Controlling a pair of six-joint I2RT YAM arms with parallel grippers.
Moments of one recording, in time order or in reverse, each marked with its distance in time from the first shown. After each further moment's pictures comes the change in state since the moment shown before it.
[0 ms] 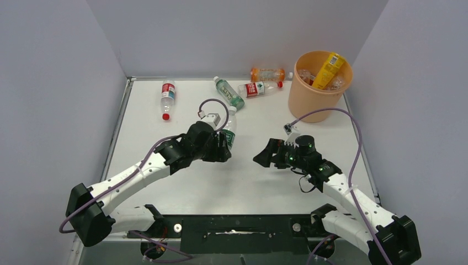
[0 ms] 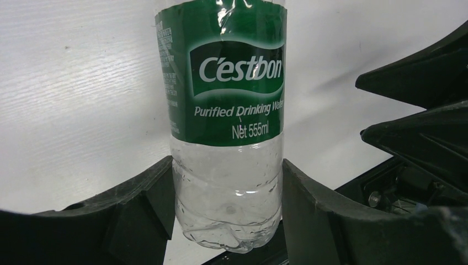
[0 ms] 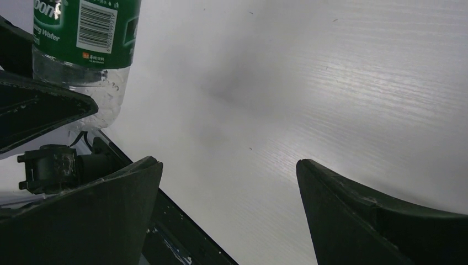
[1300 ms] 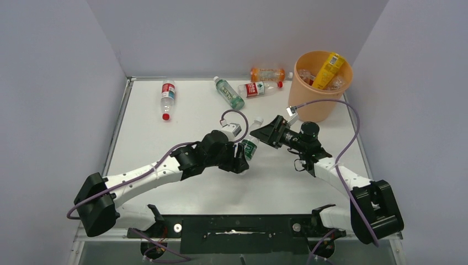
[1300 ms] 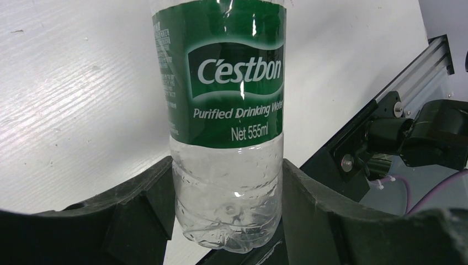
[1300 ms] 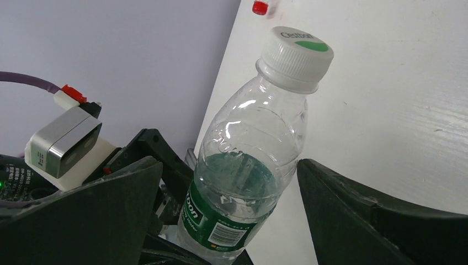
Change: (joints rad) left arm -0.152 0.083 -0.052 0.217 0.117 0.016; right arm -0.157 0.313 0.012 0.688 -0.307 0.378
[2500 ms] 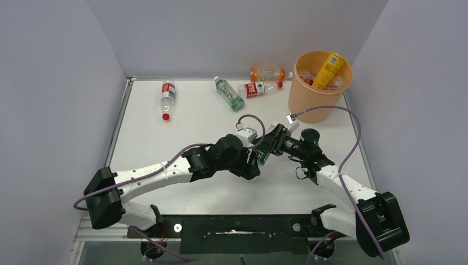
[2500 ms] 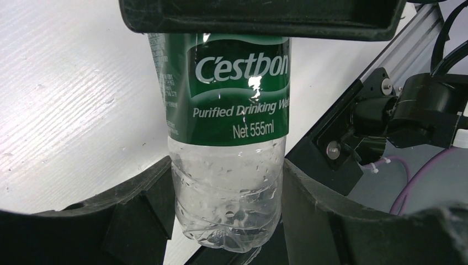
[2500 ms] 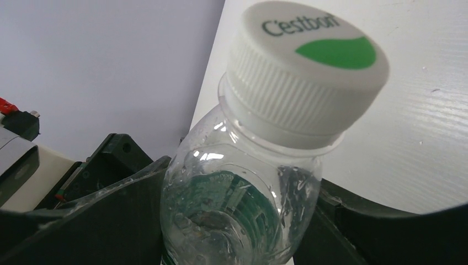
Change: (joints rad) left arm -0.118 0.086 0.098 -0.010 -0.036 0.028; right arm 0.031 -0.091 -0.077 -0.072 0.030 -0.026
